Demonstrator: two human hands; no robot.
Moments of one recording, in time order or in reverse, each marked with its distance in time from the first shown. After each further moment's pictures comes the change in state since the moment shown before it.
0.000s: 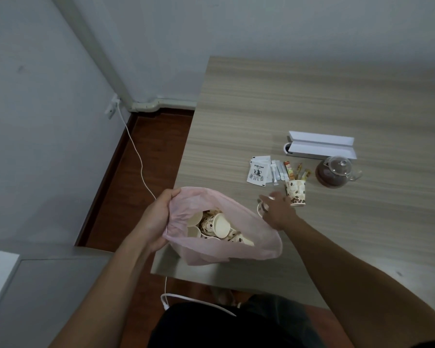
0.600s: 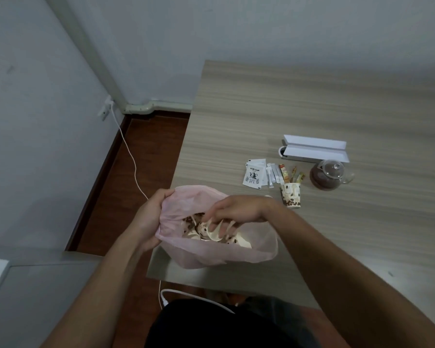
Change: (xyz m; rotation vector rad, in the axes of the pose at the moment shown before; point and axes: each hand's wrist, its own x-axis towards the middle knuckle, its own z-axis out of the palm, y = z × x) left_hand 0.000 0.011 -0.011 -0.002 -0.049 0.001; right_hand -0.082 -0.131 -0.093 0.535 -0.738 -0.363
